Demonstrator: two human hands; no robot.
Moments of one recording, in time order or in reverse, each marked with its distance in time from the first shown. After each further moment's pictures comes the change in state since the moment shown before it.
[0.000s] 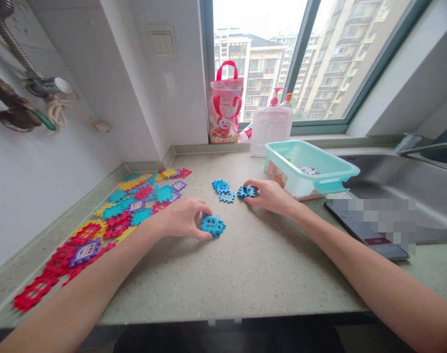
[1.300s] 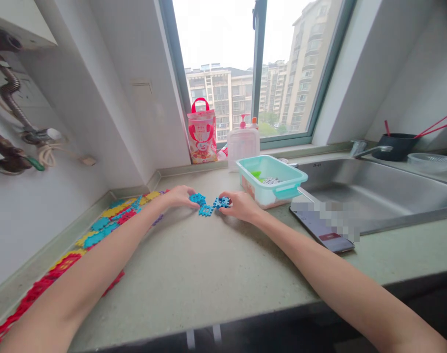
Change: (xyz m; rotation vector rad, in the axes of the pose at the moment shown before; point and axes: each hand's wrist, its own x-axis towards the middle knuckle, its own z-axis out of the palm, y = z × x) left_hand 0.134 -0.074 -0.033 0.098 0.069 -0.291; right_hand 0.002 0.005 0.002 0.138 0.170 -0.051
